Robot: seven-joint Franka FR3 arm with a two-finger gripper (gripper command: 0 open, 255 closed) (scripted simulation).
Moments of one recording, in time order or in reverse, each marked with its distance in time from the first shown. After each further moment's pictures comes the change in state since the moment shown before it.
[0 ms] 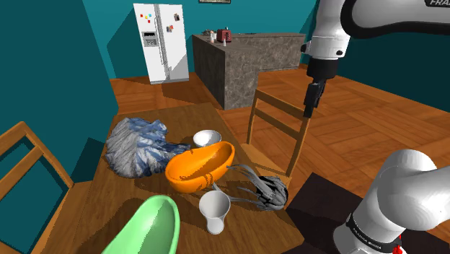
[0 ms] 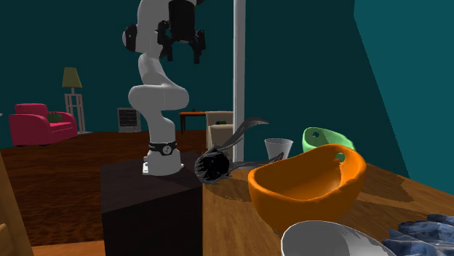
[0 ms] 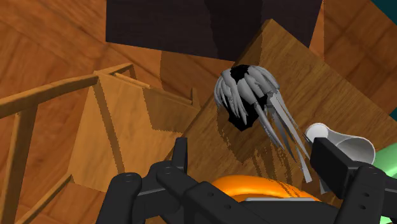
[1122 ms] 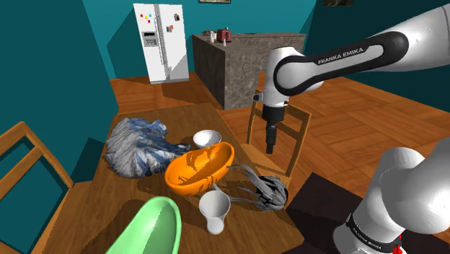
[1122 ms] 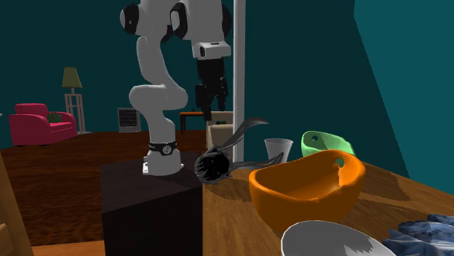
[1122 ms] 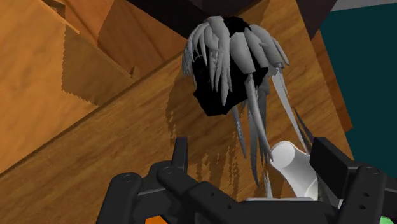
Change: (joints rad) arm 0.173 0.388 -0.108 -0.142 0.140 0.436 -0.395
